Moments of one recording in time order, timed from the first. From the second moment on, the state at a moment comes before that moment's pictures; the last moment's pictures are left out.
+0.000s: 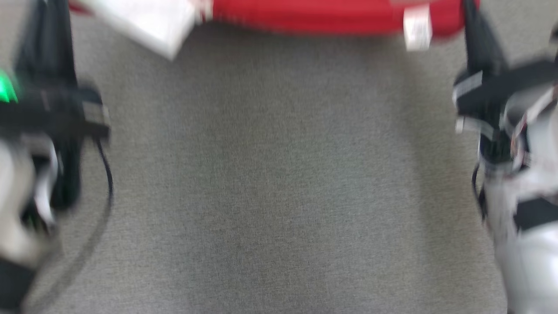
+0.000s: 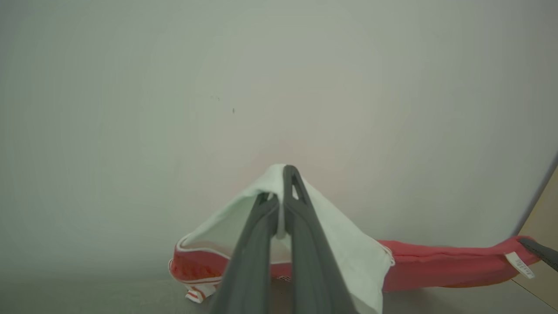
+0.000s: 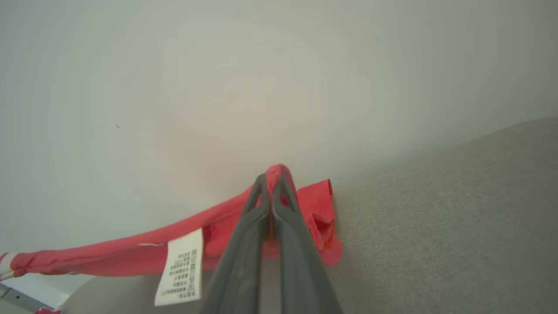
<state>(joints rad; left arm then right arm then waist) -0.88 0.62 -0.52 0.06 -0.94 0.14 -0.26 -0.82 -0.29 0.04 0.37 0.70 0.13 0.07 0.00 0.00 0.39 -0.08</state>
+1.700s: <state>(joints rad) -0.04 0.35 -0.30 0.00 -0.80 0.04 -0.15 -0.01 -0.10 -0.13 0.13 0.68 0.13 0.12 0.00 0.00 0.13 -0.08</state>
